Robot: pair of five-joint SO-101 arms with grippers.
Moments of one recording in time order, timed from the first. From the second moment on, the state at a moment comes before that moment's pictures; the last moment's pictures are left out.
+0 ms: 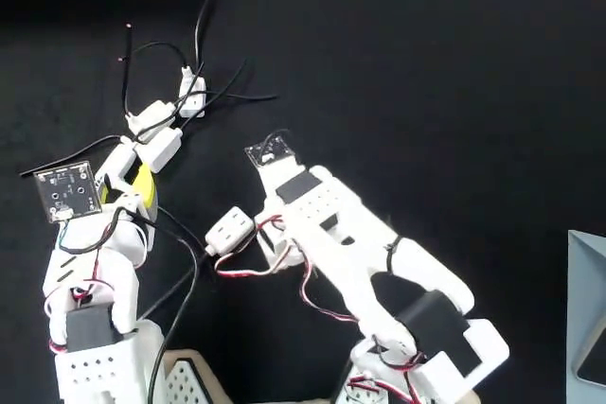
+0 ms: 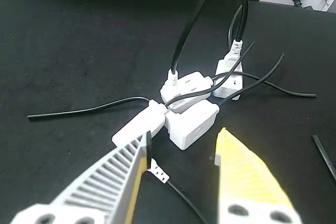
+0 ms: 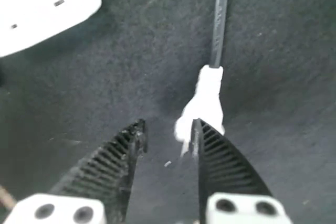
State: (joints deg) left arm -16.6 -97.3 84.4 46.1 2.2; right arm -34.7 -6.4 41.4 68.4 -11.8
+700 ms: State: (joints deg) left arm -16.6 -97.3 84.4 46.1 2.2; right arm -30.6 -9.0 42.8 69.6 -5.9
